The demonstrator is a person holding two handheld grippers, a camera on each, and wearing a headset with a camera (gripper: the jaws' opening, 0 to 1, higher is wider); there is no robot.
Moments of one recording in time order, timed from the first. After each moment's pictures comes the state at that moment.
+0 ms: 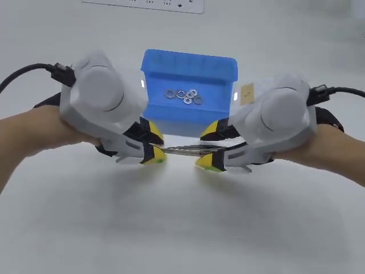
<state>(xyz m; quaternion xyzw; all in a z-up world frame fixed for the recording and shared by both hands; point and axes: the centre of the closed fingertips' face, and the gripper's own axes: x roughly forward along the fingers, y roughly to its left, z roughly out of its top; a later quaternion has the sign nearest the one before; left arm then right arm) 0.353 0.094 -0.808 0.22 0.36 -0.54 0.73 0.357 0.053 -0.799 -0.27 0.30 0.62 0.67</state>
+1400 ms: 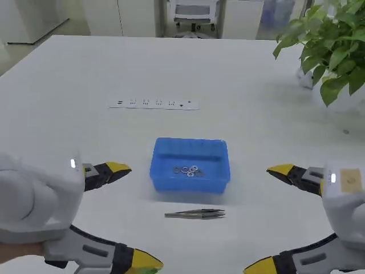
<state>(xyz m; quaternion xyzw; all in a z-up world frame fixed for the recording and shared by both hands) 0.286 0.115 -0.686 0.18 0.23 -0.47 0.83 0.306 -0.019 -0.704 -0.27 0.21 0.55 0.76</state>
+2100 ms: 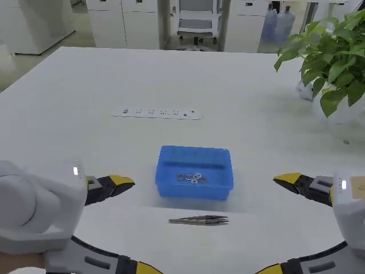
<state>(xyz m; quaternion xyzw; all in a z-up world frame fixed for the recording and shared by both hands) 0.272 0.115 -0.677 0.14 0.23 -0.48 0.84 0.299 -0.023 -0.696 -0.26 0.21 0.54 0.77</state>
